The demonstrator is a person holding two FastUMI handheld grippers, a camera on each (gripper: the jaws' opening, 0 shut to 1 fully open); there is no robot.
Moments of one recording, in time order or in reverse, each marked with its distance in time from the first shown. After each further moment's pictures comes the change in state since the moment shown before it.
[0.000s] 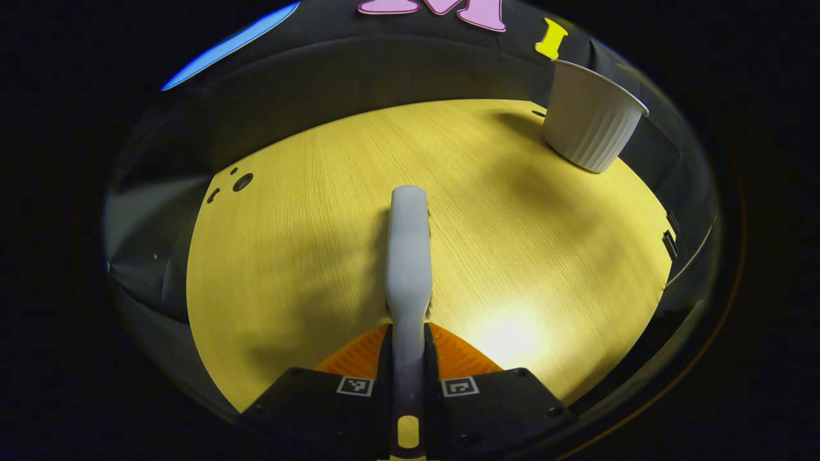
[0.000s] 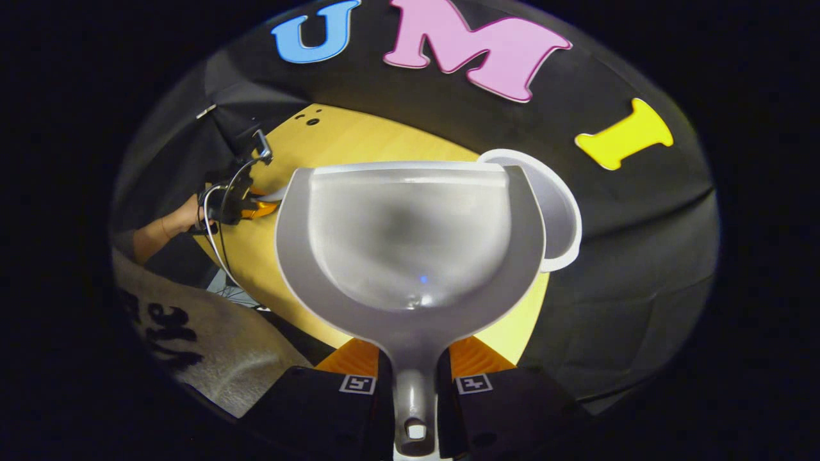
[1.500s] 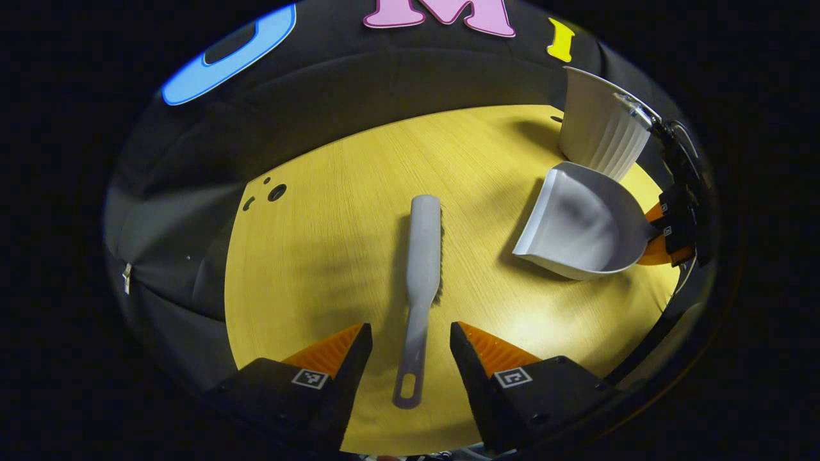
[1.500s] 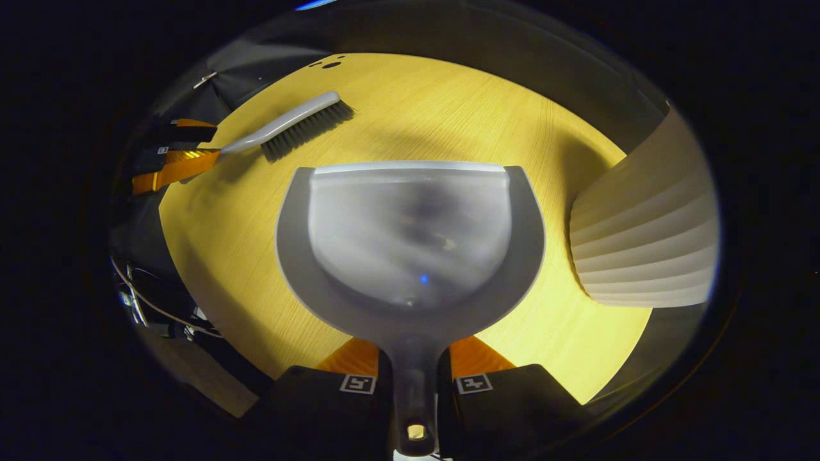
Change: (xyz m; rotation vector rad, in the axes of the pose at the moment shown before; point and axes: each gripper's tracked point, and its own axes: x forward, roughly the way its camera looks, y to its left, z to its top) left arm -0.046 0.000 0.017 -0.036 0.003 0.130; right arm 0.277 0.091 -0.021 -0.027 0.106 0.131
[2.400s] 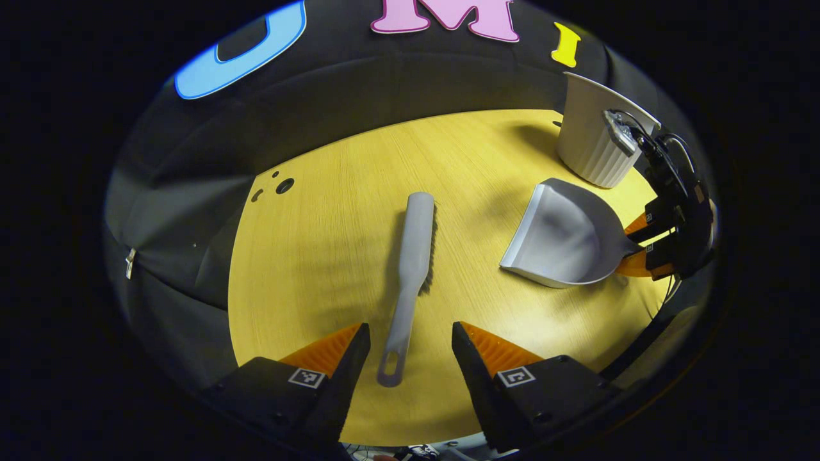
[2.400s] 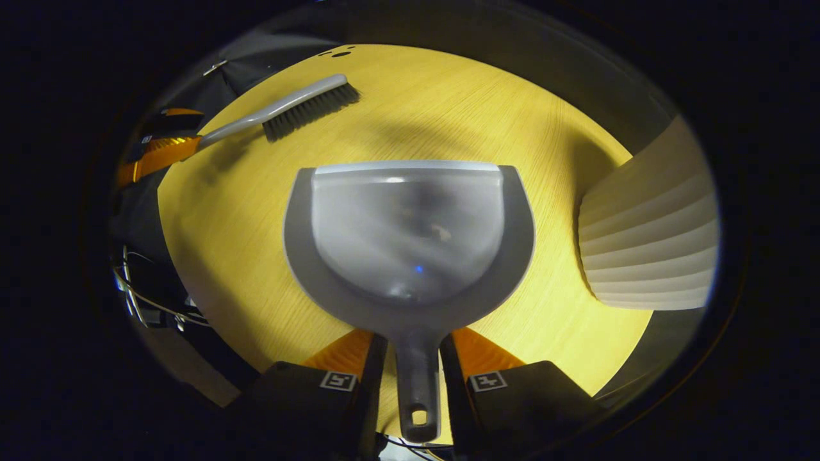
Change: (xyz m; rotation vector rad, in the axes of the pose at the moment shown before) left arm -0.019 -0.010 -0.005 -0.030 0.001 0.021; right arm 0.004 0.003 -0.012 -0.018 0.012 0.024
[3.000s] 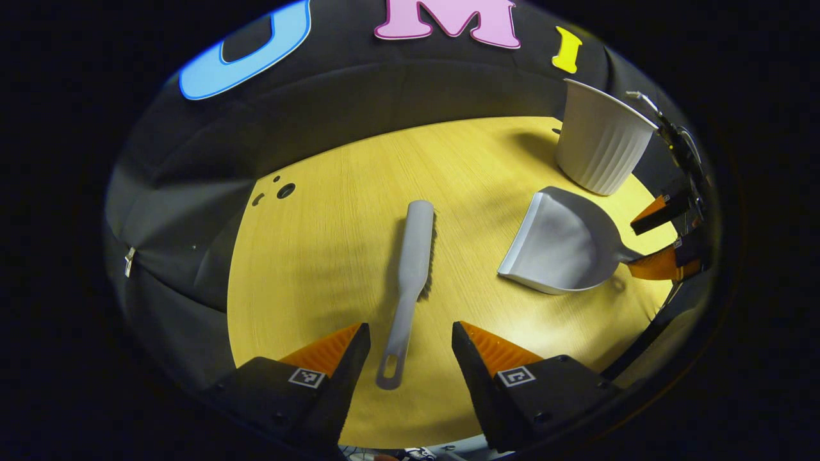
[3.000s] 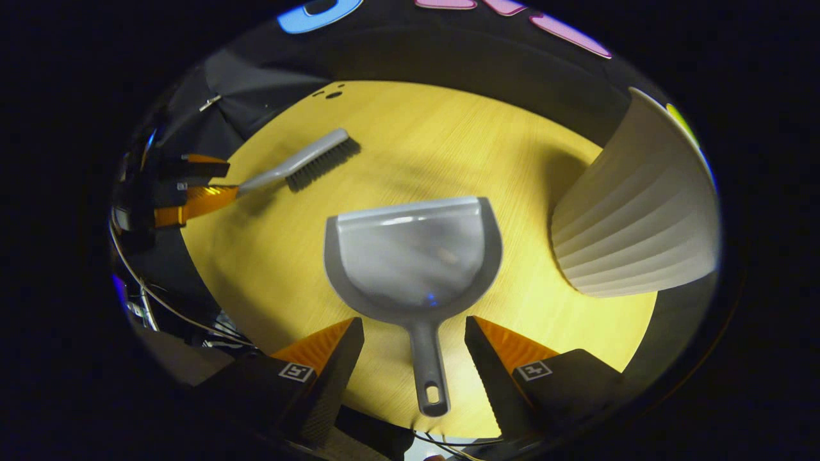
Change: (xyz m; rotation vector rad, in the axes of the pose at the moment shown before) left arm -0.009 -0.001 0.012 -0.020 -0.069 -0.003; right arm -0.073 -0.002 0.029 0.109 -0.194 0.033
